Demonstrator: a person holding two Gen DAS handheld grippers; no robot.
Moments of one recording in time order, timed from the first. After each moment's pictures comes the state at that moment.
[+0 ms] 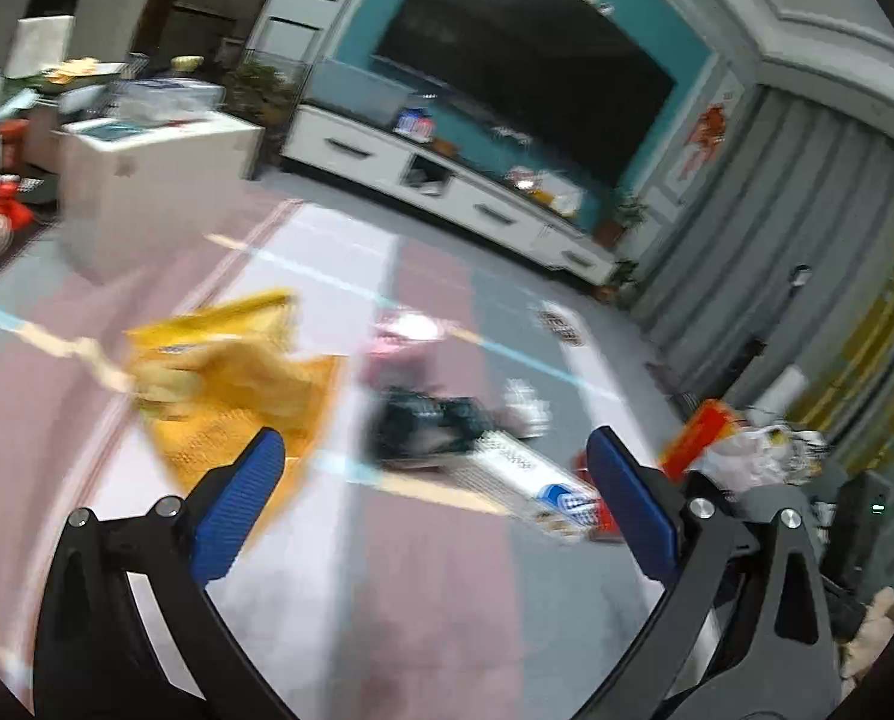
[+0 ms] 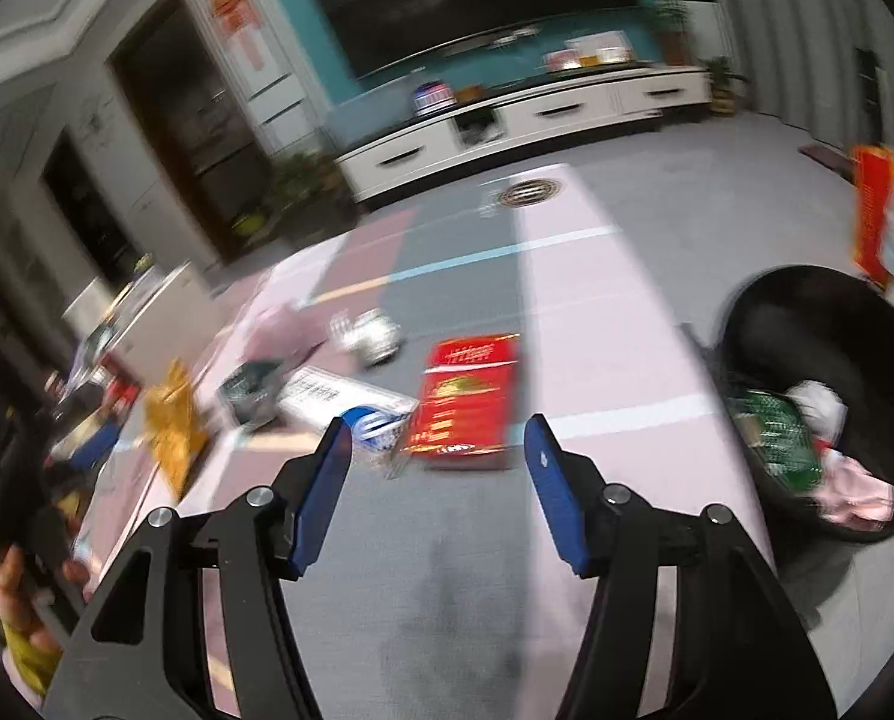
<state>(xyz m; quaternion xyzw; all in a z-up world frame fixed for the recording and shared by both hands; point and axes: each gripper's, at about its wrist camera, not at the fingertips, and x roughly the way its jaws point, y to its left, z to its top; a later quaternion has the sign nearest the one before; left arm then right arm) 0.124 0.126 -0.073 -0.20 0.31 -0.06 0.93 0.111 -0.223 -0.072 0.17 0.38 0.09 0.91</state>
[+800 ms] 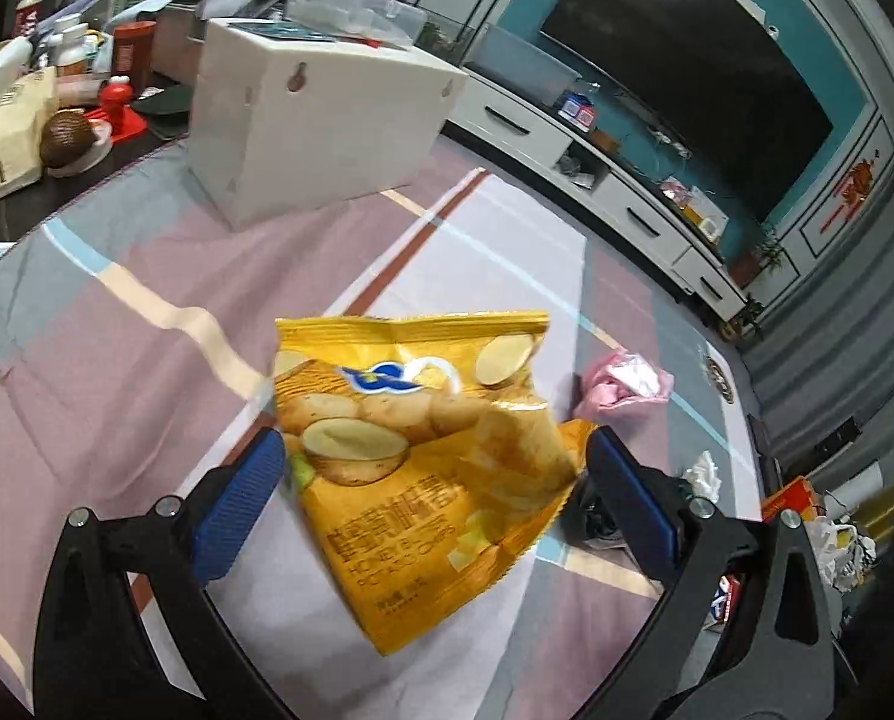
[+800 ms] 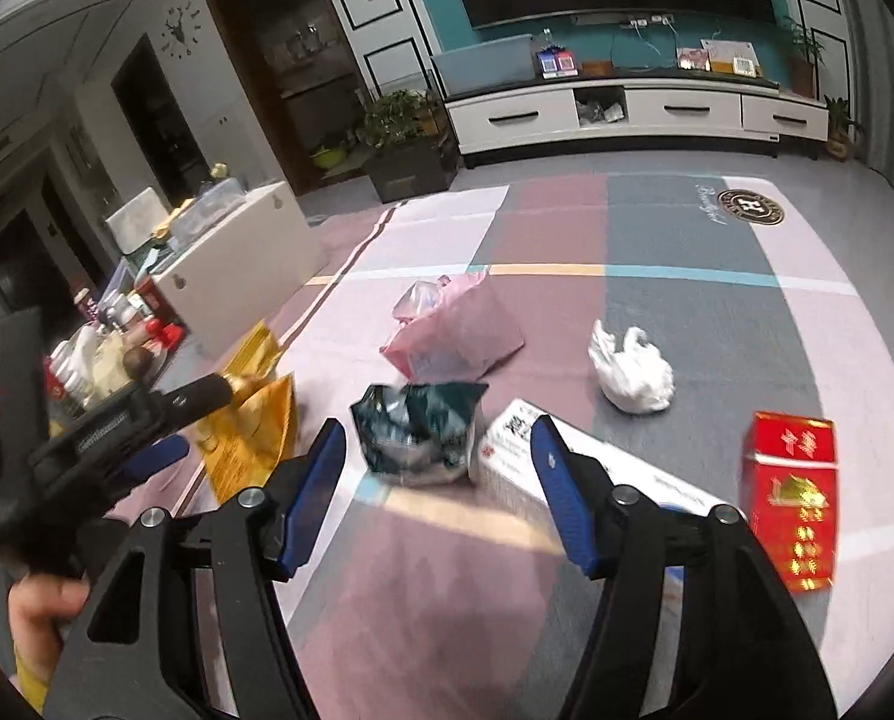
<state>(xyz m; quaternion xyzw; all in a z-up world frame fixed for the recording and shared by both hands) 0.184 0.191 -0.120 -0.27 0.37 0.07 0.89 0.210 -0.068 -0.087 0.10 0.40 0.18 0.89</state>
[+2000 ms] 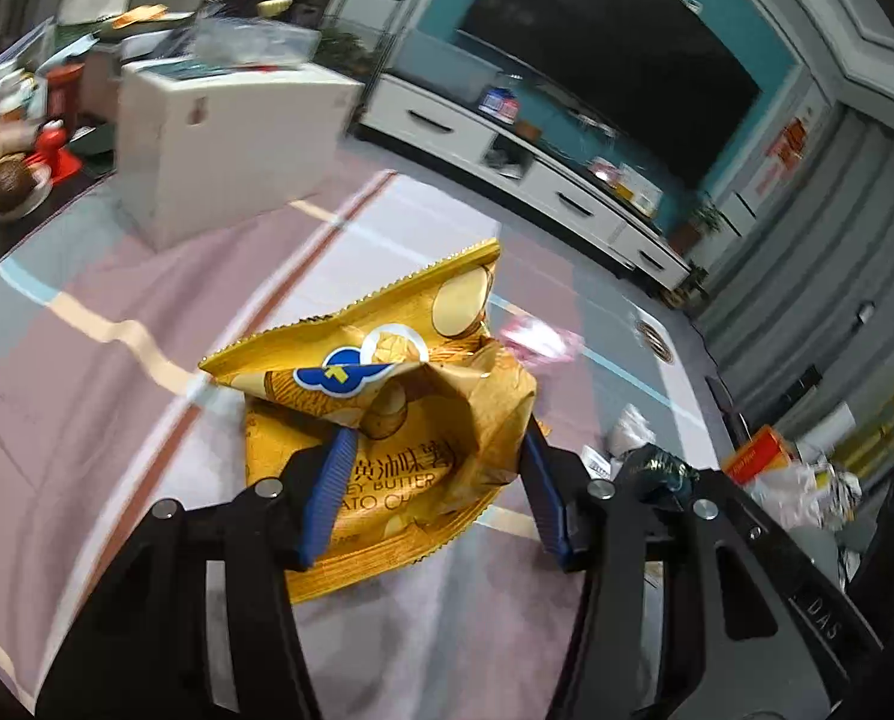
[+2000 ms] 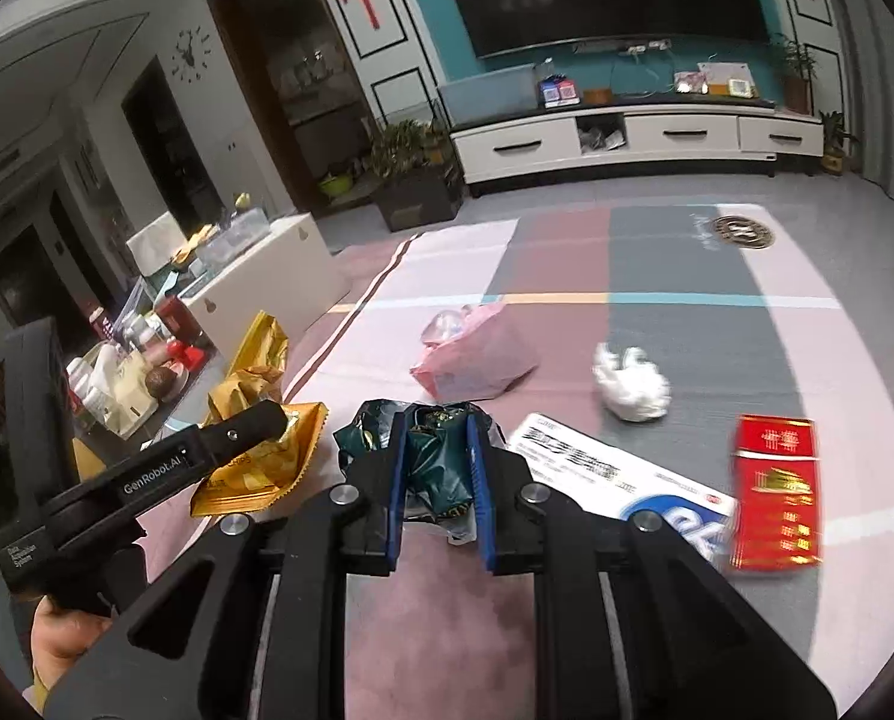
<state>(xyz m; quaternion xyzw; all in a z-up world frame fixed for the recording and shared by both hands) 0.162 0.149 -0.095 -0.23 0.35 -0.02 0.91 0.174 -0.077 -0.060 0.11 0.36 0.18 0.91</state>
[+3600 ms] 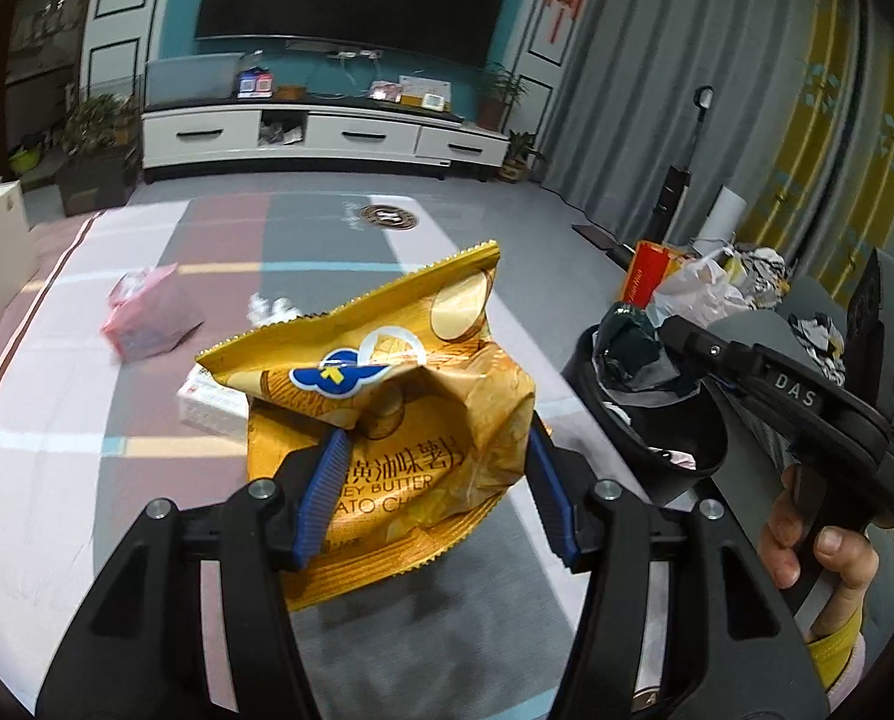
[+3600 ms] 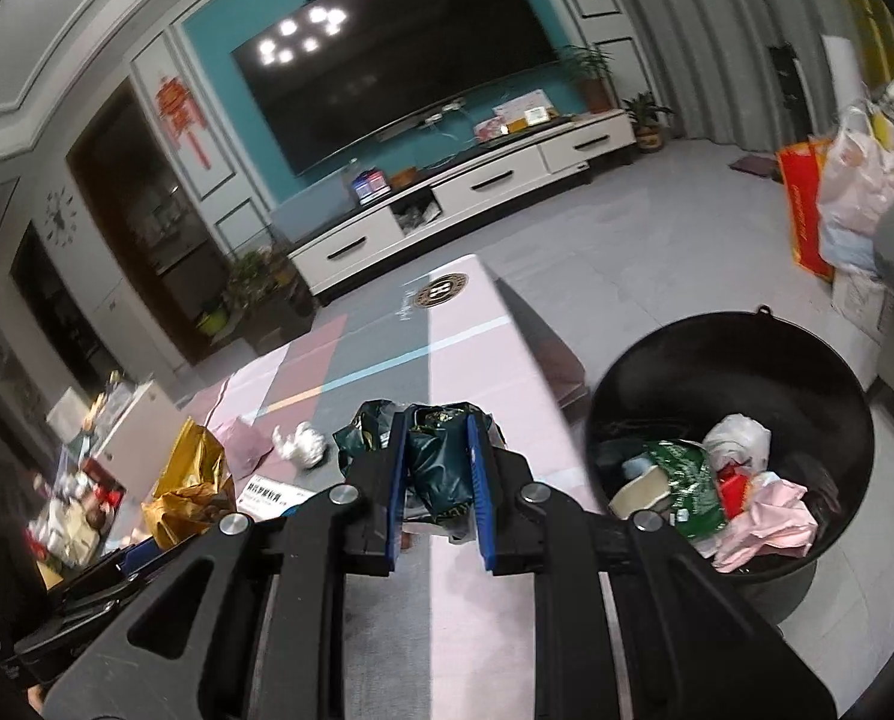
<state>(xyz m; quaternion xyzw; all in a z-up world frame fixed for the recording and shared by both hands) 0.121 -0.069 -0.061 -0.04 0.35 -0.22 0.91 0.082 -0.314 -0.046 0.24 0.29 -0.01 0.93</state>
